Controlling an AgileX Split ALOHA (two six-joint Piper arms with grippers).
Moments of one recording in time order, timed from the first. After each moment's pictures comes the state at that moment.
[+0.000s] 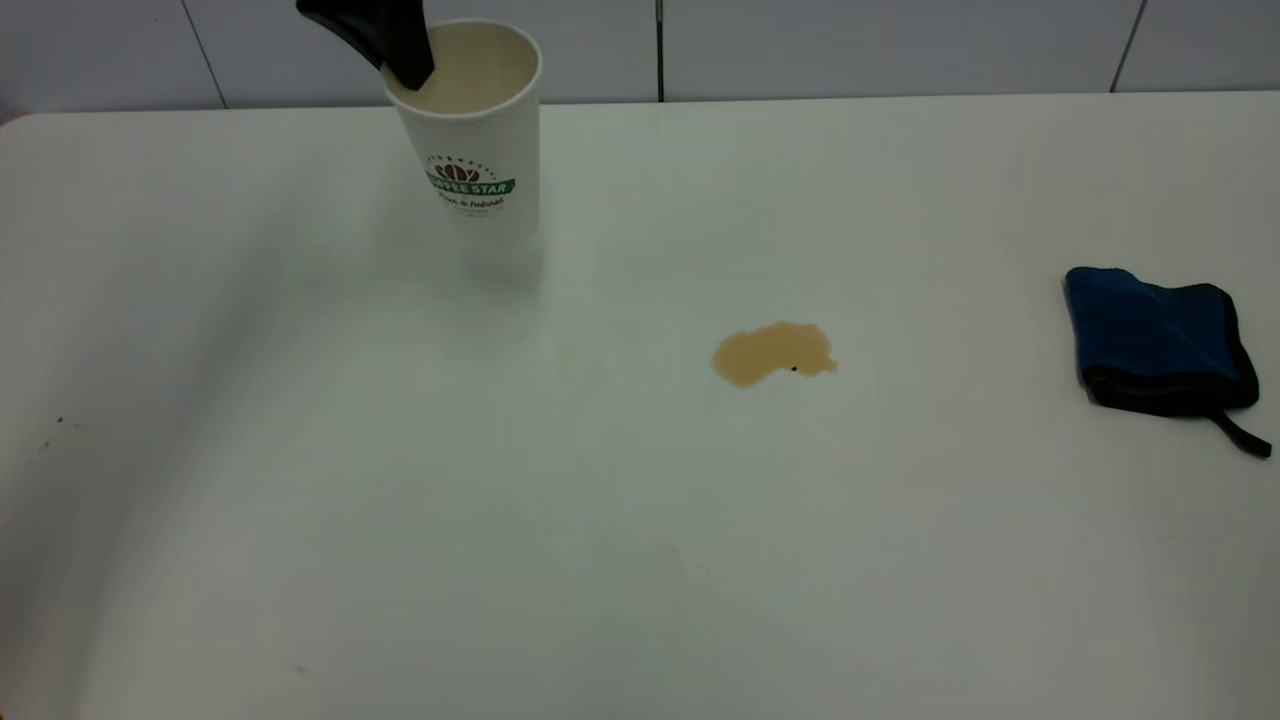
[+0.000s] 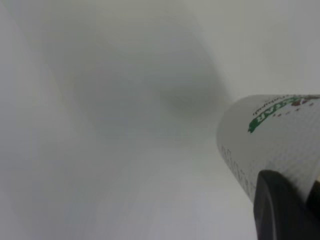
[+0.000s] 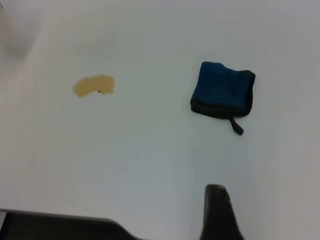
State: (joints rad) left arm -0.25 2.28 -1.84 -0.22 0.78 0.34; right arm 0.10 -0.02 -0.47 -0.03 1.11 0.09
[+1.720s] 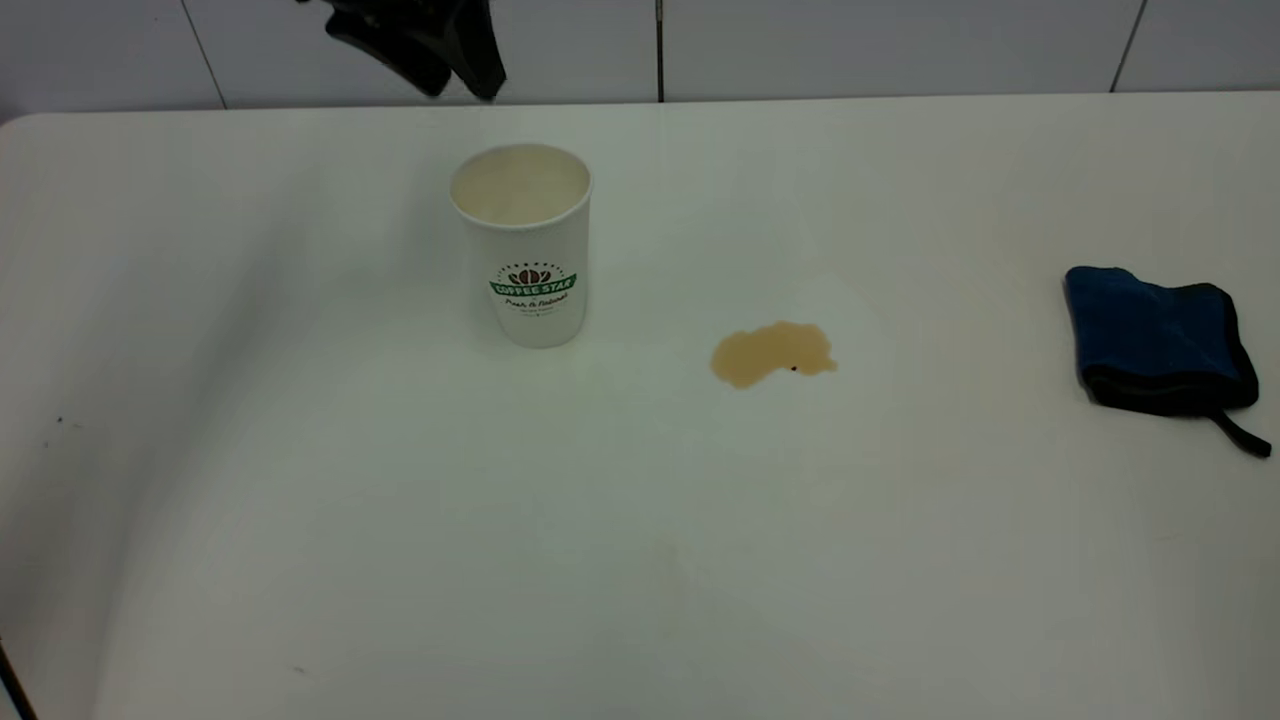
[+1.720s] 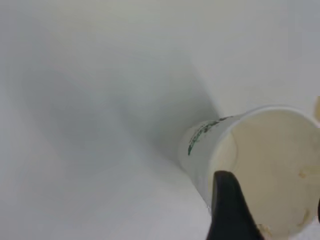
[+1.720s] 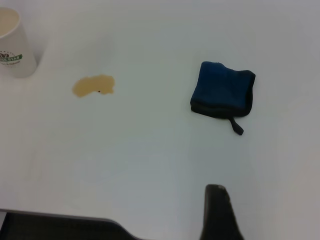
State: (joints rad) left arm -0.26 2.25 -1.83 -0.37 0.76 0.41; right arm 0.10 -0.02 -0.47 -0.03 1.11 0.09
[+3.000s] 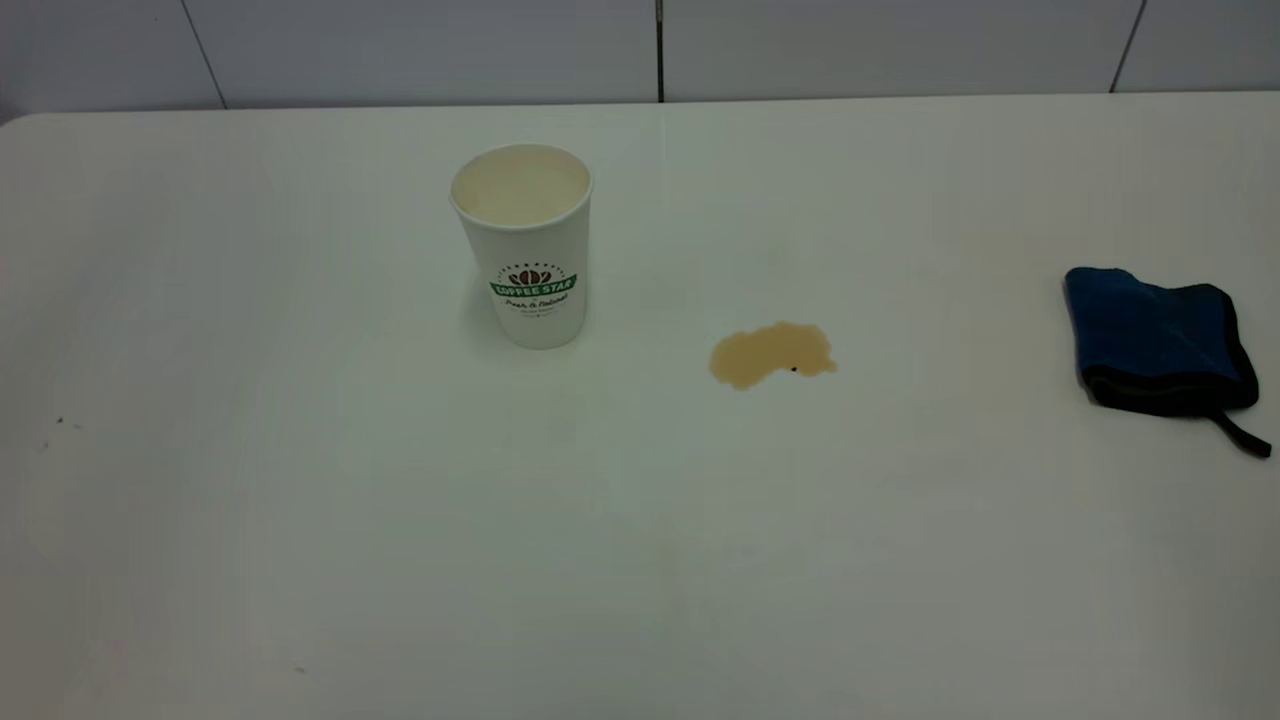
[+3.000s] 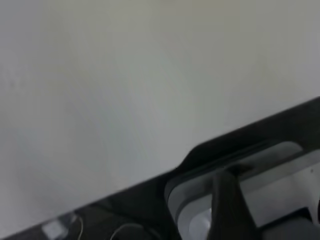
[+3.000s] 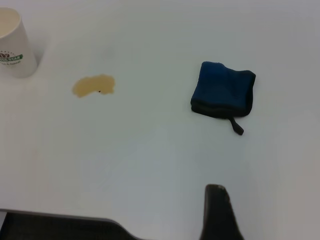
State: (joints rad) left arm -0.30 1.14 -1.13 -0.13 1.16 0.07; right arm 0.10 -0.02 -0.47 -0.03 1.11 0.09
